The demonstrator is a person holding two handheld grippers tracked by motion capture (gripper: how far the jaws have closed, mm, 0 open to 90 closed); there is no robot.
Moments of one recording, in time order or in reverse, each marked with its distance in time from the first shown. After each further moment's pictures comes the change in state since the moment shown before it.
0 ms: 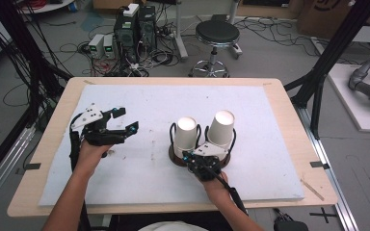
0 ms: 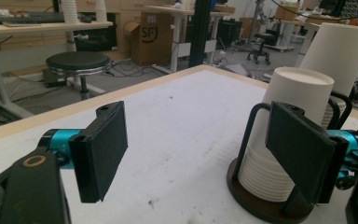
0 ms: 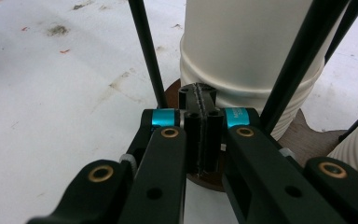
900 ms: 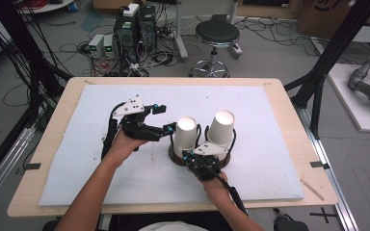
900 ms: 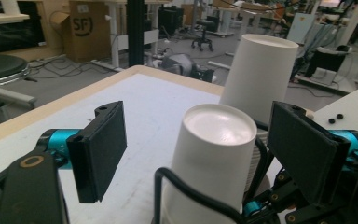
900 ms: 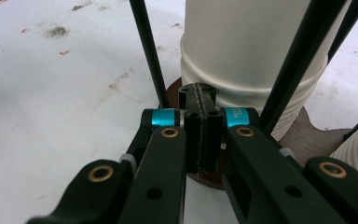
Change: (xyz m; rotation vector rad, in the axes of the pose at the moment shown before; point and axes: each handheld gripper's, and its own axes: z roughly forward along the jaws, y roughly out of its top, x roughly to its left) left arm -0.052 0.028 0.080 0.058 -0.259 0.018; right arm -0.001 0.000 0.002 0.000 0.005 0.010
